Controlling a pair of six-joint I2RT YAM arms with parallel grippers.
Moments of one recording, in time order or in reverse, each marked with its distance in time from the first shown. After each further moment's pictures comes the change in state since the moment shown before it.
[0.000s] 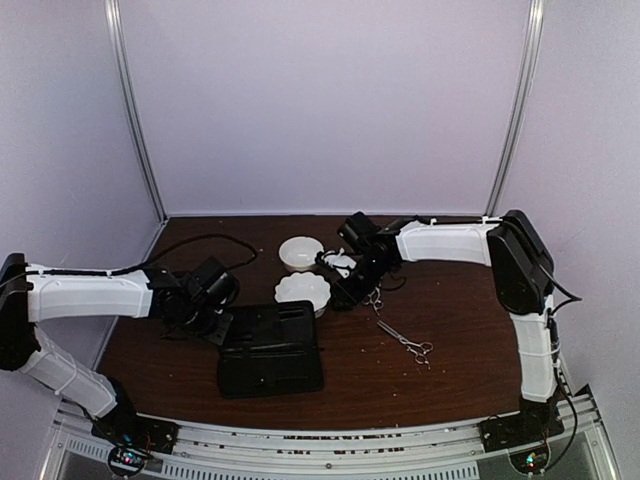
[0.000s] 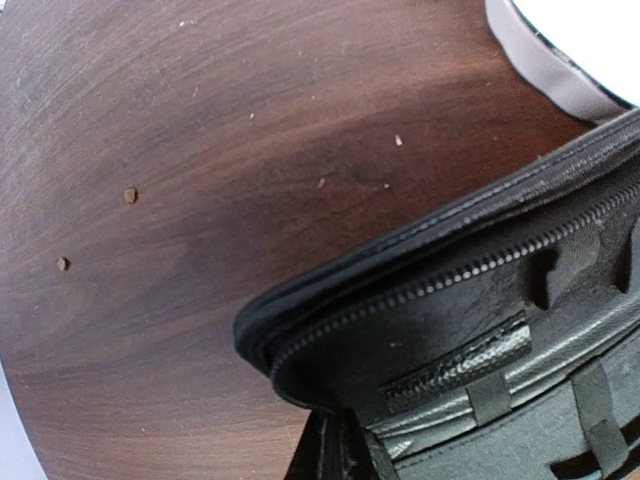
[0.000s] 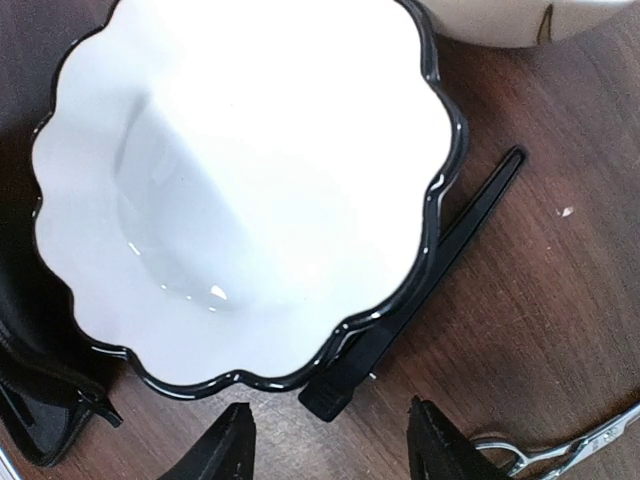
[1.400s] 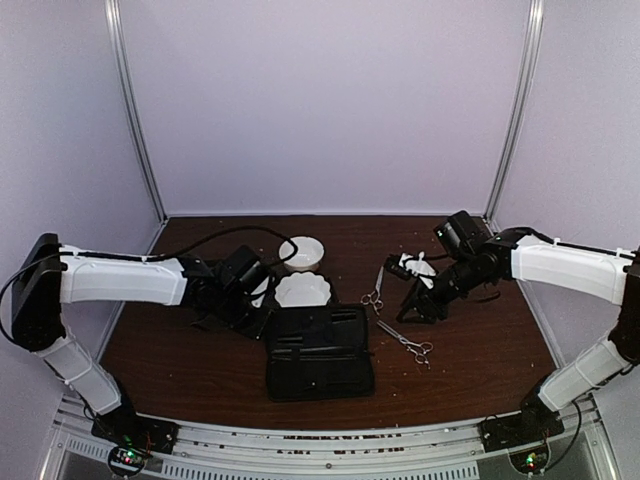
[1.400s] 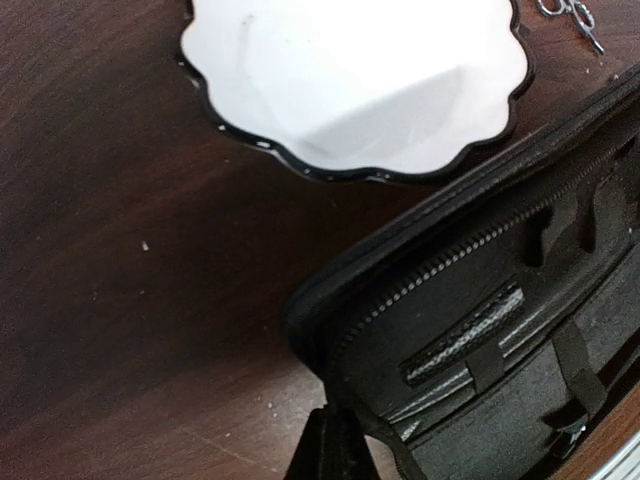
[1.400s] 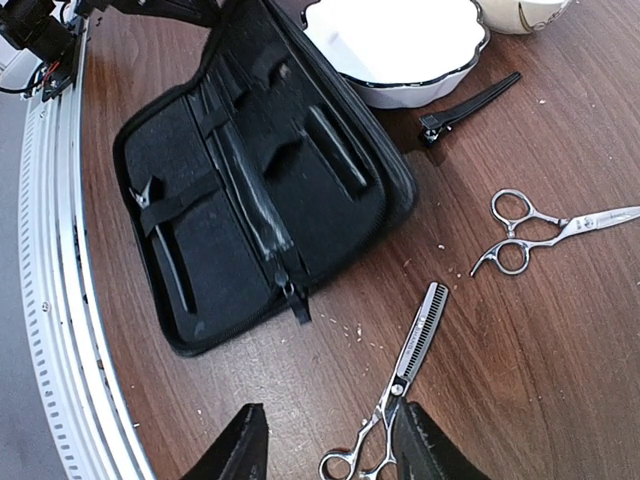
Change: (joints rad) left arm -0.066 0.226 0.203 0.099 0.247 0.023; right arm -0.170 -0.729 -0.655 0.015 -0.292 -0.306
